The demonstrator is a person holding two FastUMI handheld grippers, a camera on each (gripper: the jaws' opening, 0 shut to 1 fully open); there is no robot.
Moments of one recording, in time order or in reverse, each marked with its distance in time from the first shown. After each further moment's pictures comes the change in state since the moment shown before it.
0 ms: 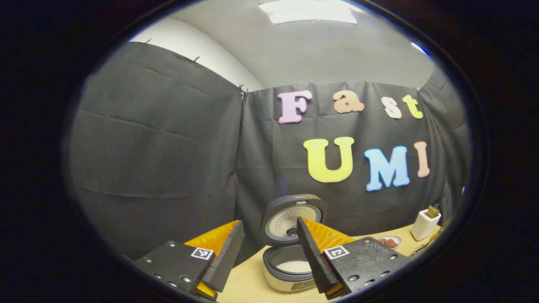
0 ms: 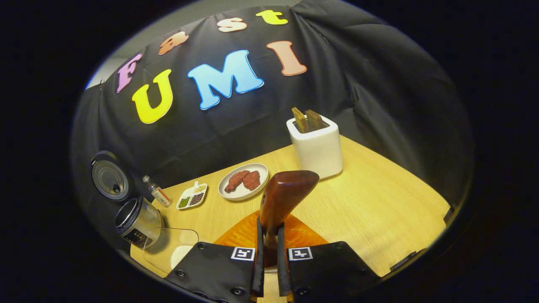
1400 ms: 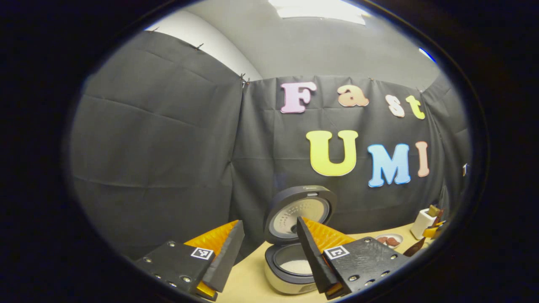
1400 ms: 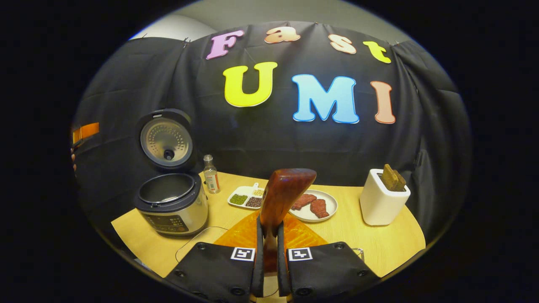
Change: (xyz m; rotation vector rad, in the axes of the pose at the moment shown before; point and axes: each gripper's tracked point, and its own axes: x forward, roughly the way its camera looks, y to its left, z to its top) left arm 0.054 0.038 -0.046 -0.044 0.052 -0.045; right arm -0.013 0.196 -0.007 -0.449 -0.086 0.271
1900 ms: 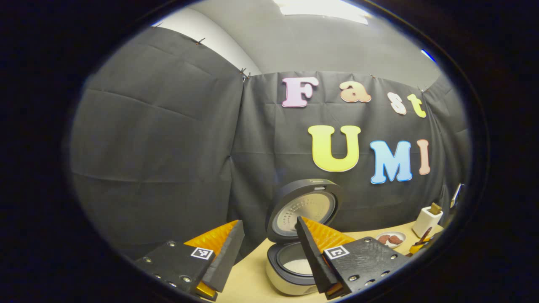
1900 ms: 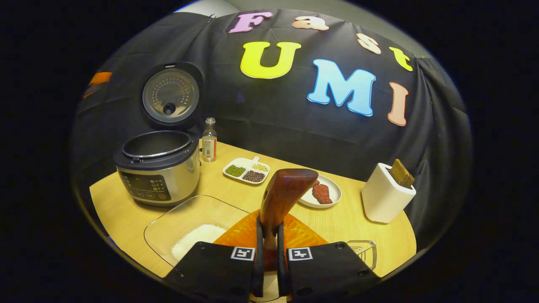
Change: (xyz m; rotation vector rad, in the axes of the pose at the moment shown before) left arm 0.024 0.013 -0.022 -0.004 0.020 -0.007; right arm 0.035 0.013 -0.070 -0.173 0.104 -0.038
